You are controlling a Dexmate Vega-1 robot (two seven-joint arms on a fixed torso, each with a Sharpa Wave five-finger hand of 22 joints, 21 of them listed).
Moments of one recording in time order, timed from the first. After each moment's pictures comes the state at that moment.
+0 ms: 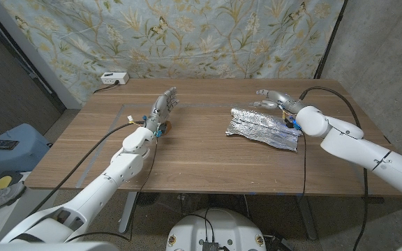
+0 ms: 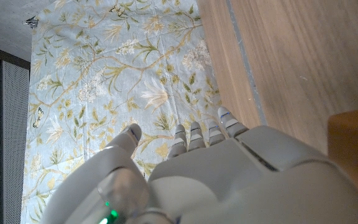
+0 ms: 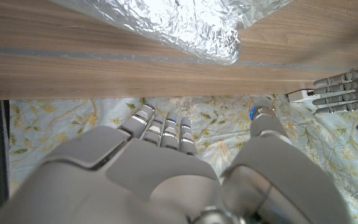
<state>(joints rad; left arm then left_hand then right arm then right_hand) 0.83 0.46 0.41 -1.30 -0.63 -0.32 -0.05 0.32 0.16 0.62 0.07 0.17 0.06 0.05 0.18 0.18 0.01 0.08 0.22 0.20 -0.06 0.12 0.18 0.17 0.02 0.10 0.31 0.17 -0.80 -0.96 -0.56 -1.93 -0.18 -0.37 0.00 0.45 -0.05 0.43 -0.18 0.18 0.10 0.08 0.20 0.19 0.09 0.10 0.22 0.20 -0.02 0.05 0.20 0.19 0.16 0.01 0.19 0.17</state>
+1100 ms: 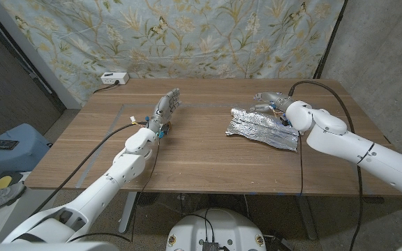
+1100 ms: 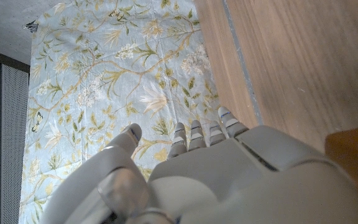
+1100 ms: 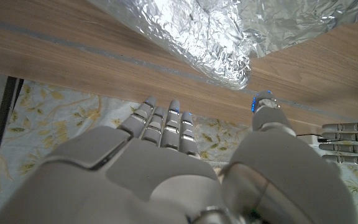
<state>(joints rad) 0.82 0.46 0.42 -1.30 -0.62 -0.31 -0.05 0.32 0.16 0.62 0.07 0.17 0.10 0.06 0.19 0.18 0.02 0.10 0.23 0.20 -0.06 0.14 0.18 0.17 0.02 0.10 0.30 0.17 -0.68 -0.93 -0.71 -1.97 -0.40 -0.56 0.17 0.54 -0.08 0.42 -0.18 0.20 0.17 0.07 0.22 0.19 0.24 0.07 0.27 0.22 0.07 0.06 0.23 0.20 0.17 0.04 0.19 0.17</state>
